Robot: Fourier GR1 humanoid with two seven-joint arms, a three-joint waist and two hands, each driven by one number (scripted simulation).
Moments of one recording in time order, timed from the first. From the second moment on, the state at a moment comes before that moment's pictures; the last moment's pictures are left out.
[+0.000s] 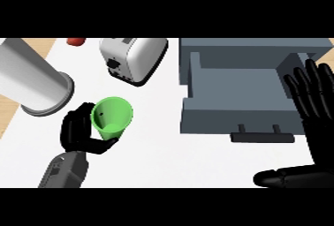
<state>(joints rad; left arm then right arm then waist) -0.27 0.09 0.16 -0.96 0.22 -0.27 -0.81 -0.09 -0.09 -0.07 -2.10 -0.15 0.13 0.19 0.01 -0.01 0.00</state>
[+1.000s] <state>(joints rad) -0.56 0.00 -0.02 -1.42 0.25 0.08 -0.24 -0.06 -0.11 -0.10 -2.10 -0.18 0.15 0.18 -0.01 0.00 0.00</state>
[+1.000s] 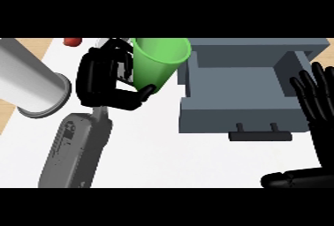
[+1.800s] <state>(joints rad) -0.97 0.00 -0.06 -1.09 0.21 0.25 -0.15 -0.07 -0.09 -0.09 -2.06 -0.16 0.15 0.14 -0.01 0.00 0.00</state>
